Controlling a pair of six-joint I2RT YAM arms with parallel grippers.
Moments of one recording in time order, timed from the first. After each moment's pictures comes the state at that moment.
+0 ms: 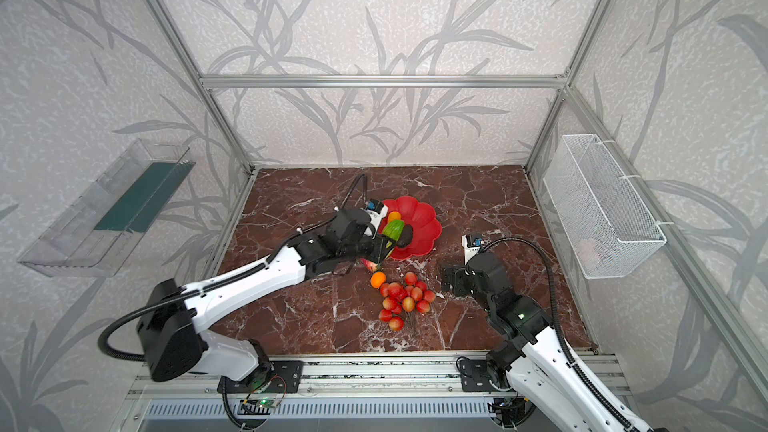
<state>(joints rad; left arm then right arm) -0.83 1.53 1.18 -0.35 0.02 -0.37 0.53 0.60 0.57 -0.58 0.17 0.35</state>
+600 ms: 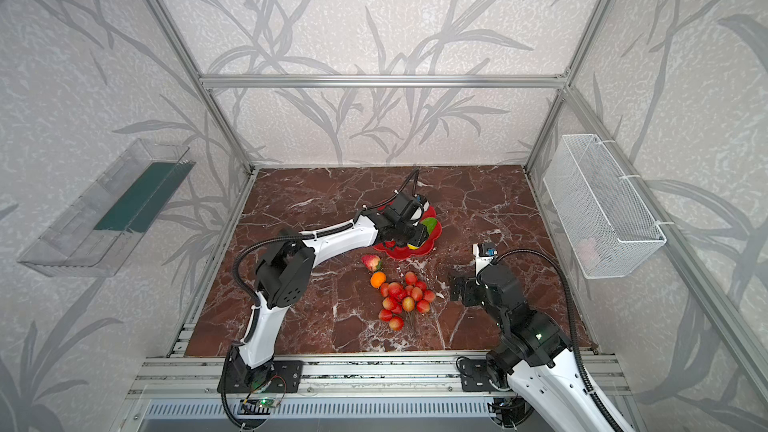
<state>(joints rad) -0.79 2.18 1.69 -0.39 0.10 -0.31 0.53 0.46 0.57 -0.72 0.18 0.37</state>
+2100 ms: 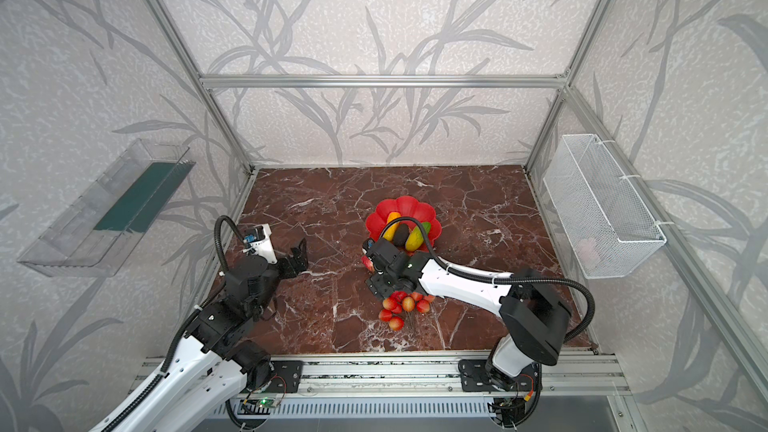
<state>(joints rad) -0.50 0.57 0.51 -0.31 -0.44 -0.42 0.96 1.60 1.03 -0.46 0.10 0.20</state>
